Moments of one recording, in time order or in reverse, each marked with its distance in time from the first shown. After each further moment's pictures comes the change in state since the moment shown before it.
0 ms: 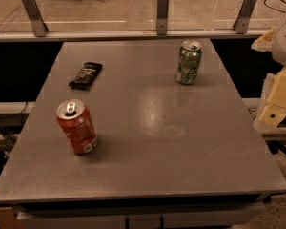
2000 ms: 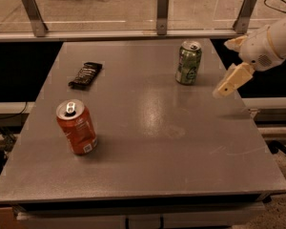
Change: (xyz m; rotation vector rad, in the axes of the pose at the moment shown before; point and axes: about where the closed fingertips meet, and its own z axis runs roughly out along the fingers) arm -0.012 -0.137 0.123 0.064 -0.442 0.093
